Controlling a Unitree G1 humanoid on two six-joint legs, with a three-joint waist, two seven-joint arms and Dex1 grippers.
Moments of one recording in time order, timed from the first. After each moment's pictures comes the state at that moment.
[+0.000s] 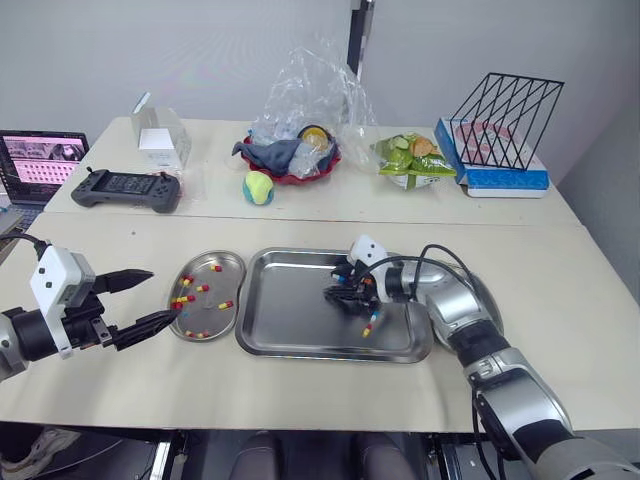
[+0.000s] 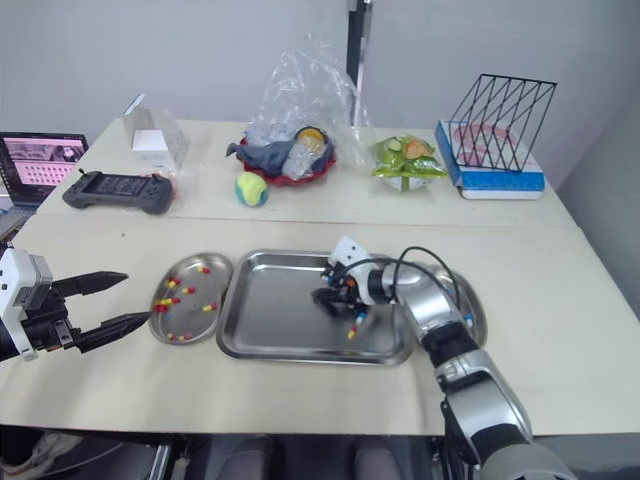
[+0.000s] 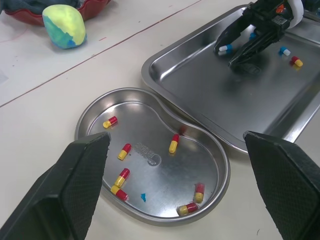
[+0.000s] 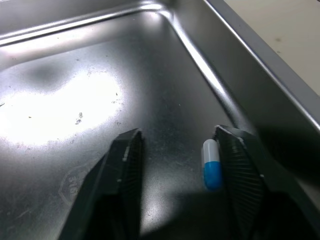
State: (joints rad) left arm 0.15 0.94 0.59 -0.30 -0.61 0.49 -1.08; right arm -0.73 -0.32 0.28 0.52 0.10 0.23 0.97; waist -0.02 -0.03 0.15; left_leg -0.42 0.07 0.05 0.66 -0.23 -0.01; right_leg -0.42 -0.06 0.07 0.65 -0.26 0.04
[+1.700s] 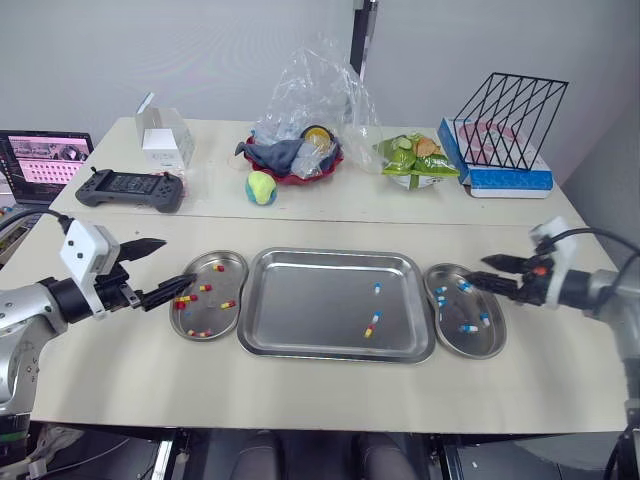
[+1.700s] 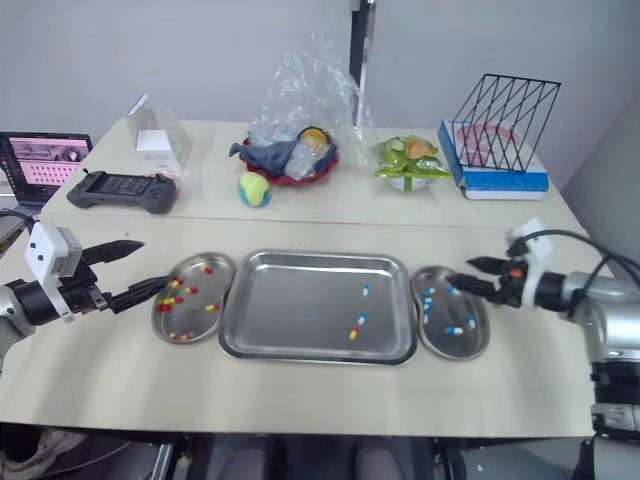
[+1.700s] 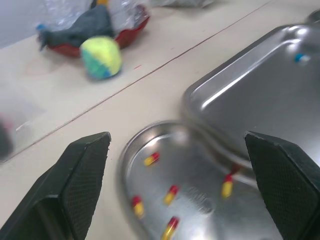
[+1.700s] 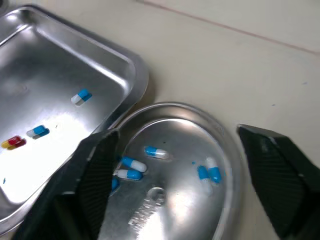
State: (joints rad) left arm -0.10 0.87 0.41 0.02 -0.47 0.29 -1.00; right arm -0.45 -0.92 -0.25 0.37 0.44 0.57 1.10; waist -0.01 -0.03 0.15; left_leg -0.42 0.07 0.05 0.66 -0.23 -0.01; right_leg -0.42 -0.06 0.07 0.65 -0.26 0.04
